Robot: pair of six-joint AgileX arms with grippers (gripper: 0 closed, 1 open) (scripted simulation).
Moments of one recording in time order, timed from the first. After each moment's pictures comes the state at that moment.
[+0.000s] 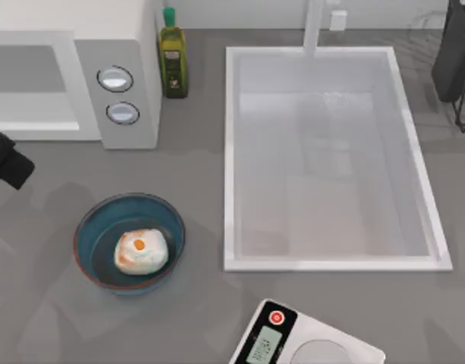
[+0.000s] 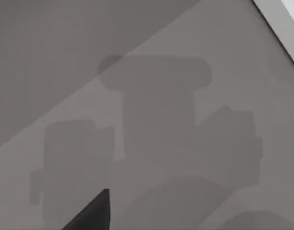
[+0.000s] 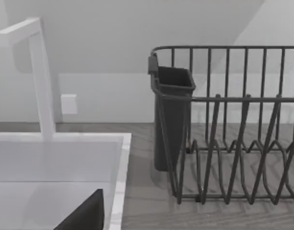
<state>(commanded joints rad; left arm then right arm) -0.19 1.01 0.62 -0.53 -0.30 -1.06 0.00 0.00 0.00 0.00 0.00 0.00</state>
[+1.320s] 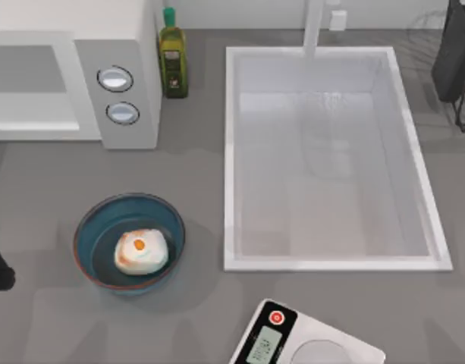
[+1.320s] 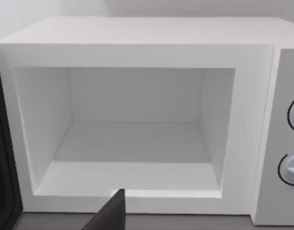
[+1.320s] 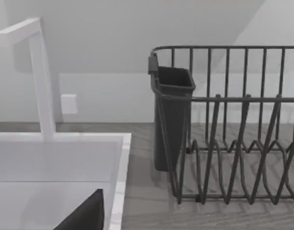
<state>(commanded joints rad) 0.00 0.00 0.00 0.00 0.00 0.00 0.00 0.00 0.00 0.00 0.00 0.00</state>
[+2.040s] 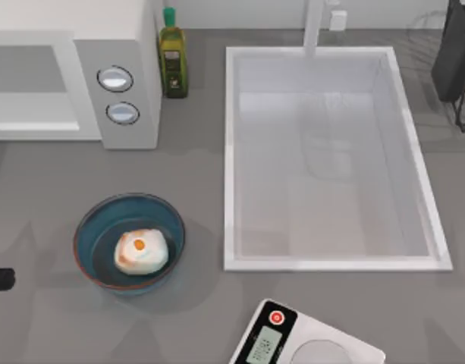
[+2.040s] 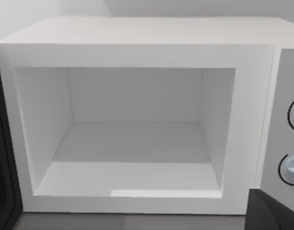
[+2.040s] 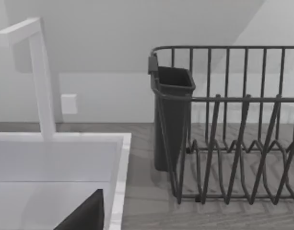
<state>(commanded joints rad) 0.00 0.00 0.00 0.00 0.00 0.00 0.00 0.00 0.00 0.00 0.00 0.00</state>
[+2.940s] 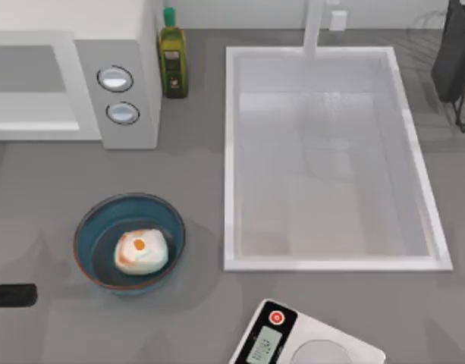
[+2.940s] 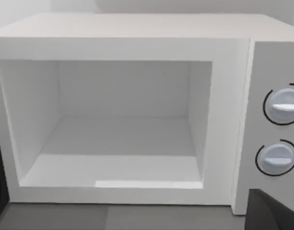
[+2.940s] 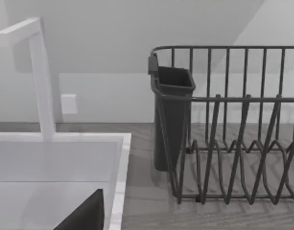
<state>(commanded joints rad) -0.32 -0.16 0.00 -0.17 -0.32 0.00 0.00 0.00 0.00 0.00 0.00 0.00</state>
